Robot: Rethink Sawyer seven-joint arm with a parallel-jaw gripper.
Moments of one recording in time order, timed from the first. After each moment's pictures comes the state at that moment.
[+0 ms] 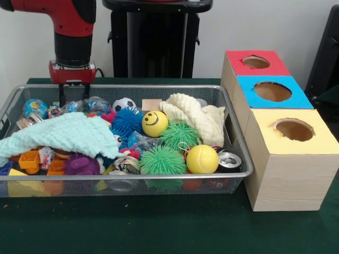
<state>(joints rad) -0.82 -0.55 0.19 1.83 -0.95 0.23 1.57</state>
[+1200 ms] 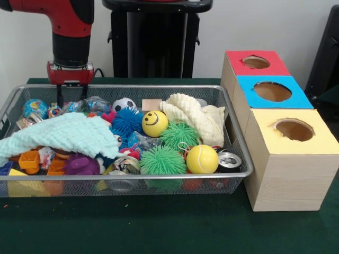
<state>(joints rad) -0.82 -0.54 0.18 1.83 -0.95 0.21 1.57</state>
